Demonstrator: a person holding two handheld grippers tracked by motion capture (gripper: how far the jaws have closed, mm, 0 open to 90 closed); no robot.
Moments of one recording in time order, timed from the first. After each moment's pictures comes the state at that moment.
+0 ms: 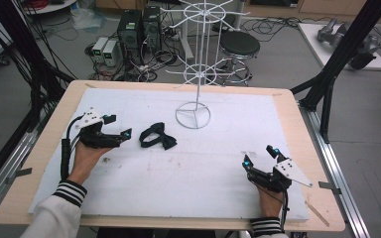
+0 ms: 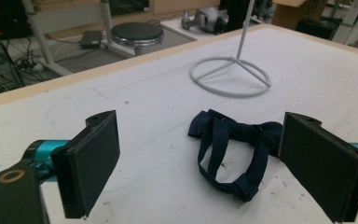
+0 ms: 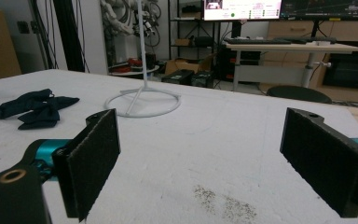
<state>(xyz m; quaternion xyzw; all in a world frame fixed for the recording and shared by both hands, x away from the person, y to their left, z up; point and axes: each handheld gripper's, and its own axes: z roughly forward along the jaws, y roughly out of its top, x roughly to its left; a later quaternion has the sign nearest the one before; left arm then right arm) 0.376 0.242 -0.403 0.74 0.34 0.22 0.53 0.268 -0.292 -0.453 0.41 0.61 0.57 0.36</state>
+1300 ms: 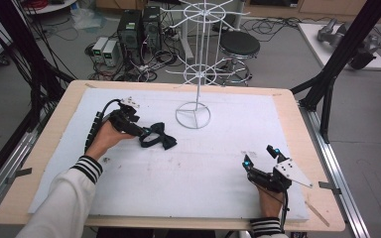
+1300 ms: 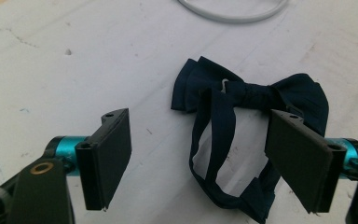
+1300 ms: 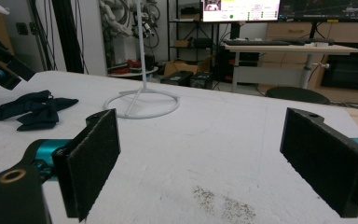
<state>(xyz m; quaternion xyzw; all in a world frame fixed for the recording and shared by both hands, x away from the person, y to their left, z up) 0.445 0.182 -0.400 0.86 0.34 0.11 0.35 0.268 -0.293 -0.453 0.41 0.61 0.57 0.37</state>
